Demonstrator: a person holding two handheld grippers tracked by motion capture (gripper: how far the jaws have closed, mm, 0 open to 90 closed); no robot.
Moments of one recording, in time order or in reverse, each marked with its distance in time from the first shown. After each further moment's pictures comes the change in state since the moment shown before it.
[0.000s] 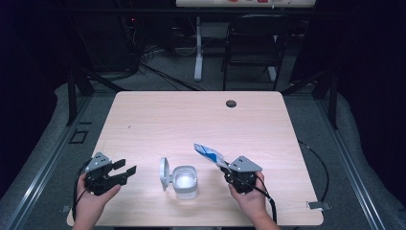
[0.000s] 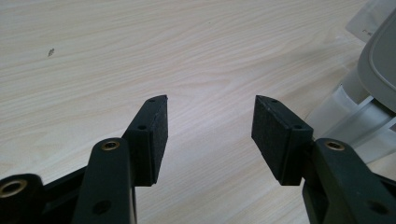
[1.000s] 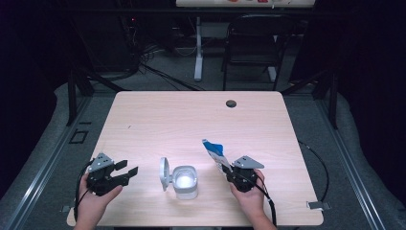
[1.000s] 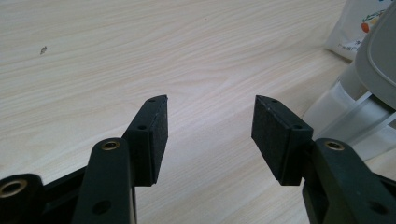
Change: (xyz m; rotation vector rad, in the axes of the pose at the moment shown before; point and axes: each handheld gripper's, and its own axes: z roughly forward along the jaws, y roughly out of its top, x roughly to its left) left arm -0.004 -0.001 0.003 0.012 -0.006 0.006; right arm -0.014 -0.023 0.021 0.053 -0.002 0.172
